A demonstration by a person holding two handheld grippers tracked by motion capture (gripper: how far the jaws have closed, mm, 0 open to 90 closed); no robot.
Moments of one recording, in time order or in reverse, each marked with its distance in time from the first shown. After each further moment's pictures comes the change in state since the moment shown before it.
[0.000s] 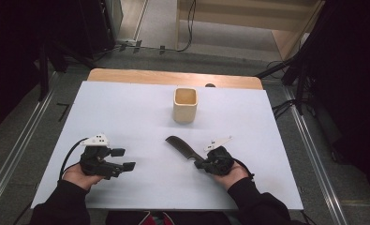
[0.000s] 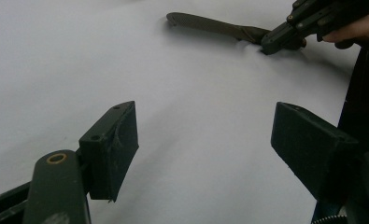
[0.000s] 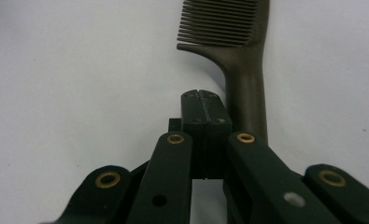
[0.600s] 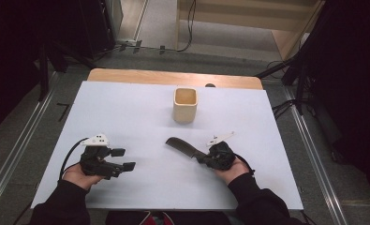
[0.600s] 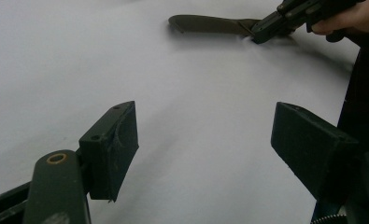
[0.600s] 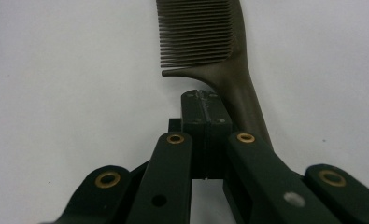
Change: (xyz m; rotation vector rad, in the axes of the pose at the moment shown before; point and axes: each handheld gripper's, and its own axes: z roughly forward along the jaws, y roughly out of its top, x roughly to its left) left arm 0.000 0.000 0.000 0.001 0.000 0.001; right arm -0.015 0.005 0.001 -0.023 -0.023 0.020
